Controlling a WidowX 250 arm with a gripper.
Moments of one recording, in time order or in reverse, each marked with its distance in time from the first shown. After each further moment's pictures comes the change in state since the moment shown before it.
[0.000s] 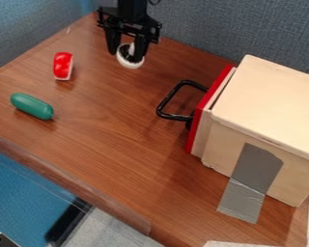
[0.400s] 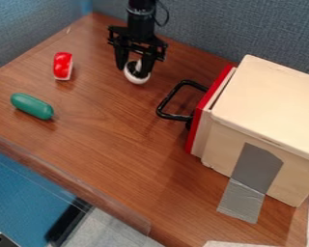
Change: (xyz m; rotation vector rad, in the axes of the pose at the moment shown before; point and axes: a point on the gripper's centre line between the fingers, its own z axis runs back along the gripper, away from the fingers) arm 0.008 -0.011 -0.036 0.003 0.044 -0.034
